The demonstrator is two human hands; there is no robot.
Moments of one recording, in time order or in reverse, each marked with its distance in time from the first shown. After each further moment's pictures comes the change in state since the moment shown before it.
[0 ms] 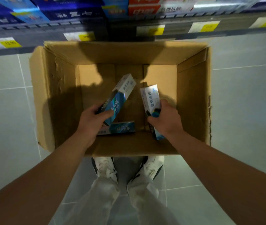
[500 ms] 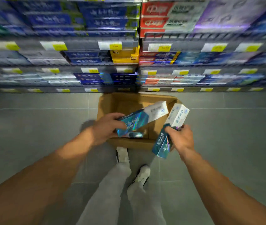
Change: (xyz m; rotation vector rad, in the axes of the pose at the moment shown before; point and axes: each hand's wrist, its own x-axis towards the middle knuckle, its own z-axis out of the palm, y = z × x) left_hand -0.381 0.202 -0.111 0.017 -0.383 0.096; right_hand -0.330 -0.149 -0.242 0.629 0.191 0.217
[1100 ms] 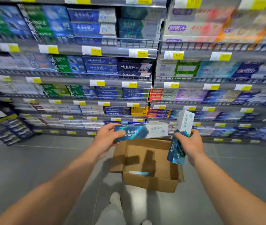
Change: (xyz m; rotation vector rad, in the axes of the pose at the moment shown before) left_hand -0.292 0.032 0.017 -0.084 0.336 0.543; right_hand -0.241 -0.085 -0.115 0.200 0.031 -0.375
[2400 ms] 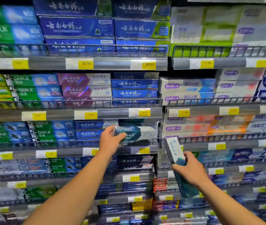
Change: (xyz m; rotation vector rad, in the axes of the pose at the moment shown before) left_hand 0.191 0.295 -0.013 0.107 0.171 0.620; right_hand 0.097 -0.243 0.041 -0.326 0.038 -0.460
